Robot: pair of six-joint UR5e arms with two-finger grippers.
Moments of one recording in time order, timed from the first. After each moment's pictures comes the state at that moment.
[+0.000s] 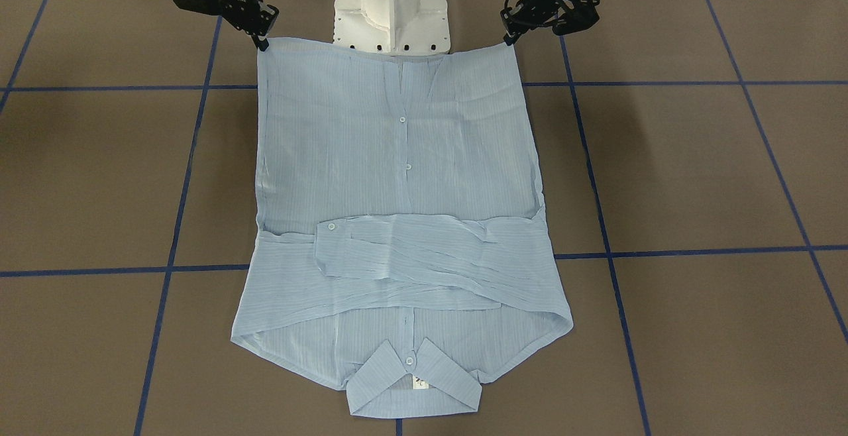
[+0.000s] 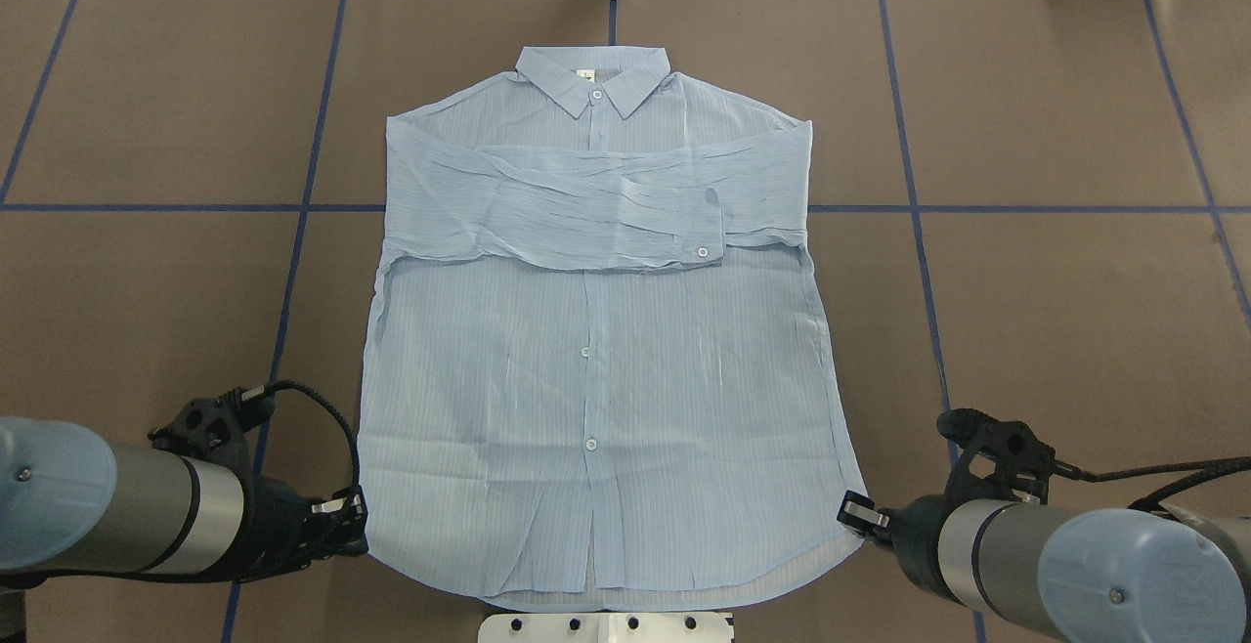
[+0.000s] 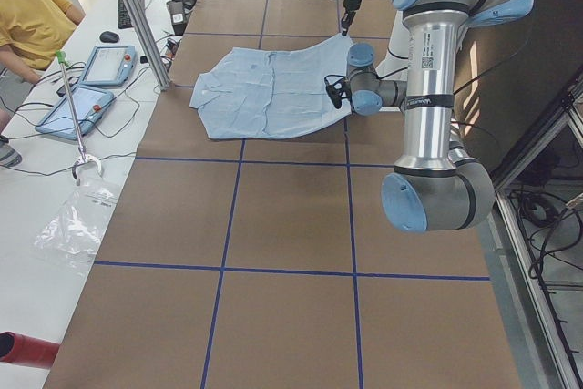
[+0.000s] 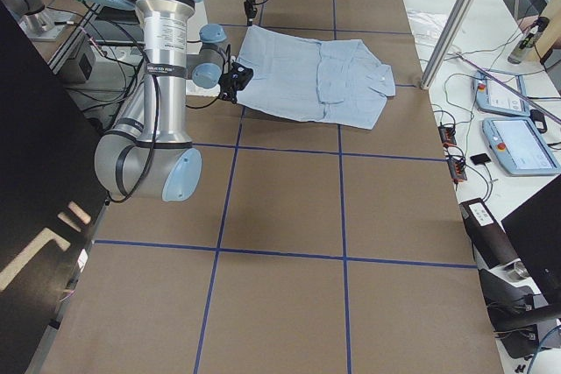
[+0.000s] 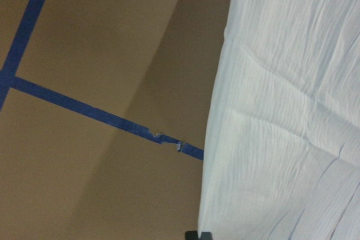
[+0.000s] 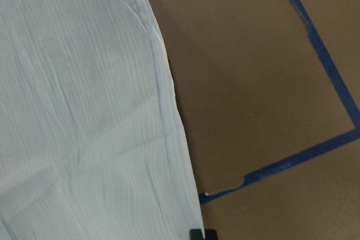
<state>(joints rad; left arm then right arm) -0.29 -1.58 -2.23 -1.96 -1.87 -1.88 0.13 -1.61 2.35 -1.40 1.52 1.94</state>
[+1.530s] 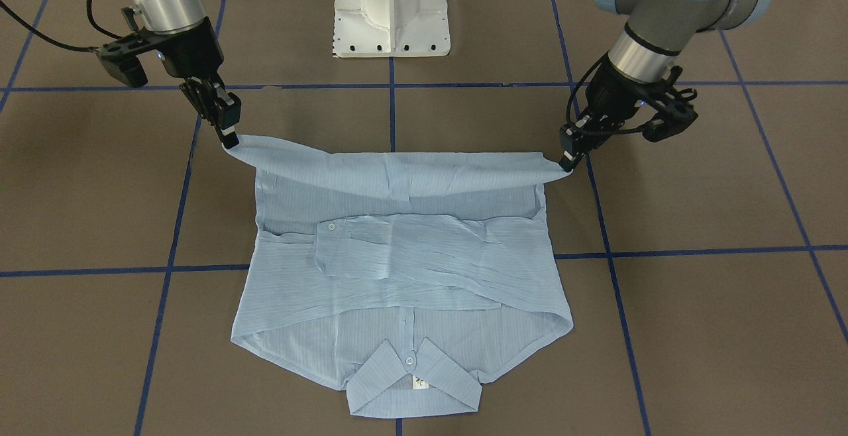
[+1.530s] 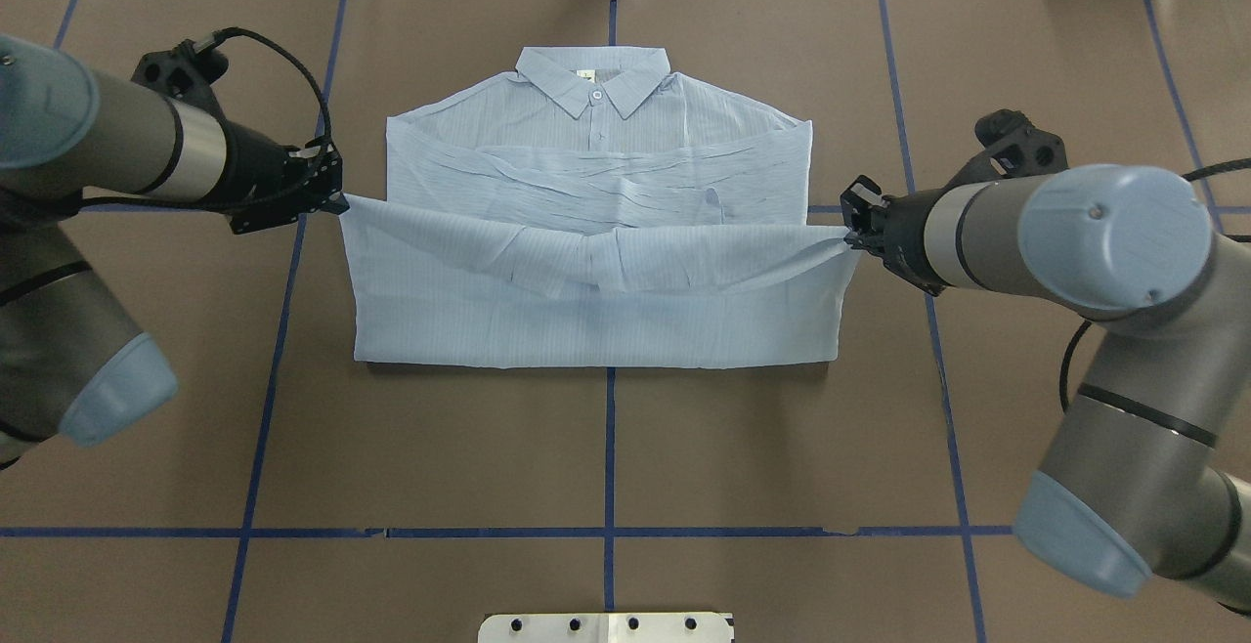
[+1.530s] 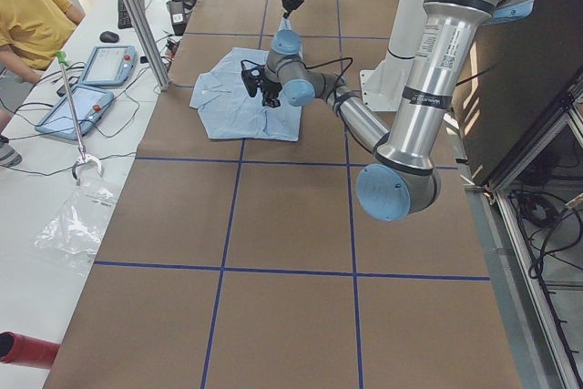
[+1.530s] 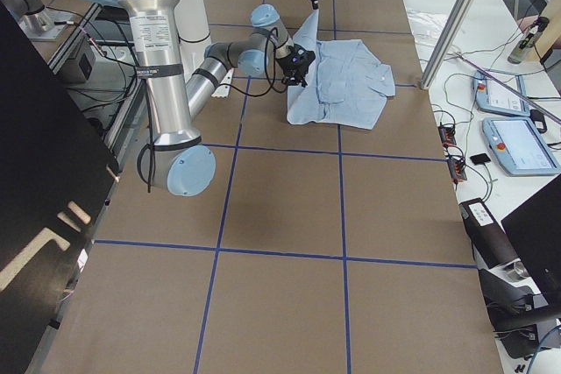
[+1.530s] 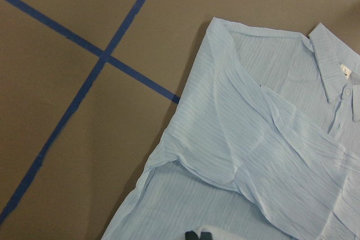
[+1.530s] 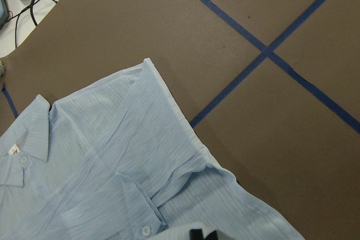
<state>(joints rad) -0.81 -1.91 -1.86 -1.94 -1.97 -1.61 0.62 -1.29 2.08 -1.41 1.62 1.93</state>
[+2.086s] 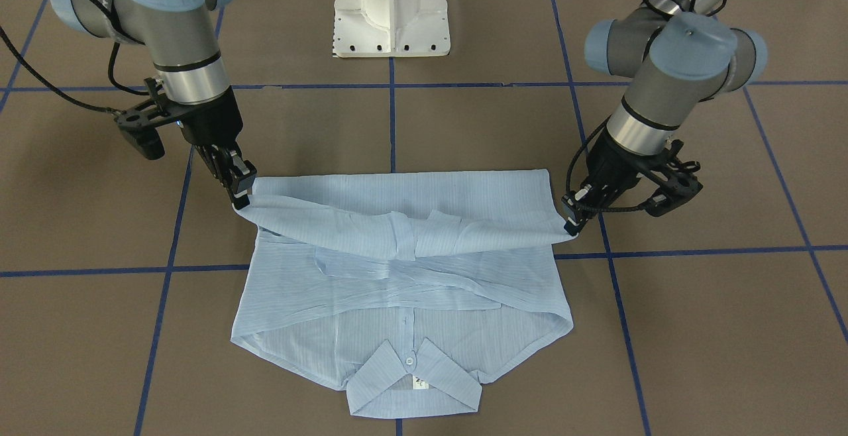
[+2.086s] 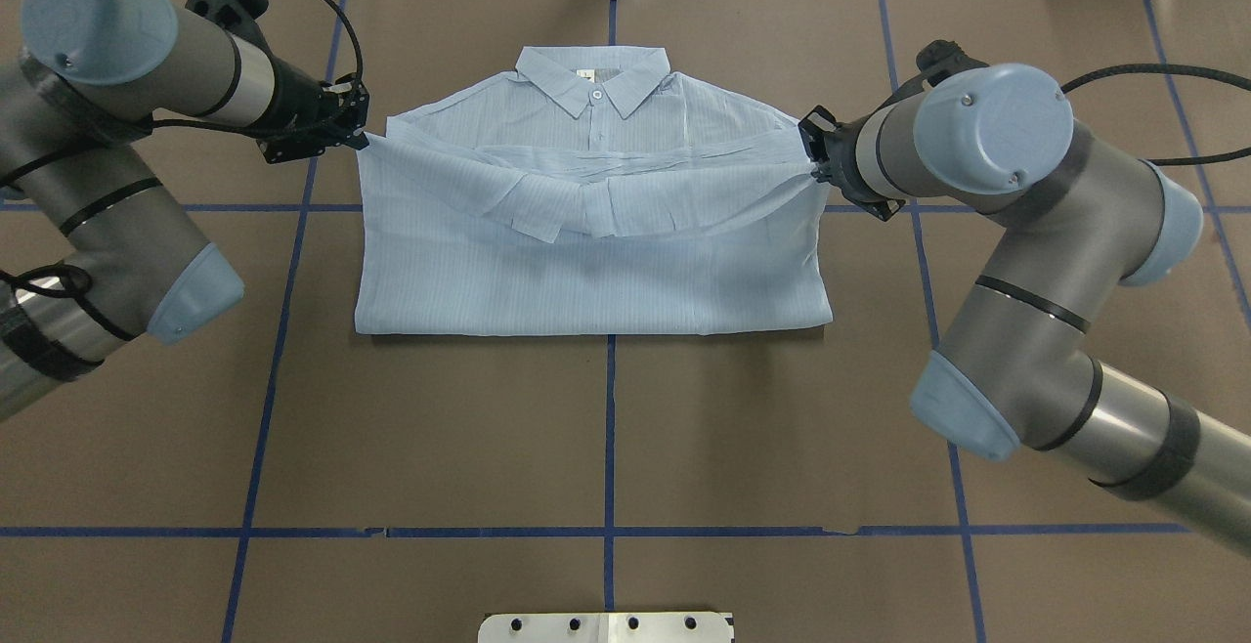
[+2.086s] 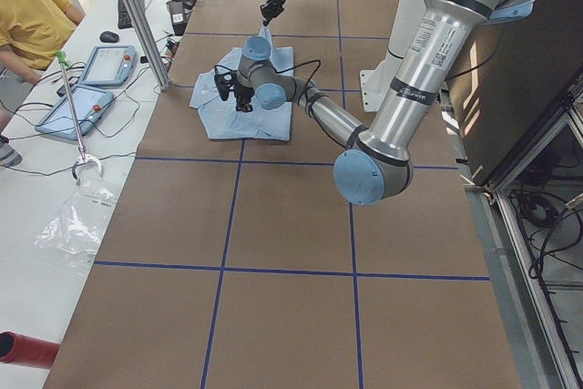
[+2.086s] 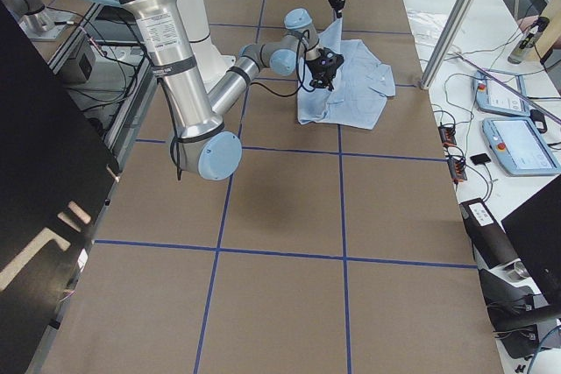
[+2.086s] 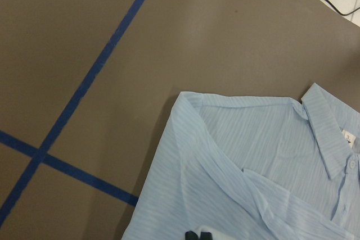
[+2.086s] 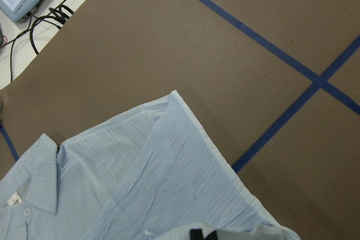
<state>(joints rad) -0.88 -2.05 -1.61 -2.04 -1.97 -1.56 0.72 -1.12 1.84 -1.40 1.67 1.90</state>
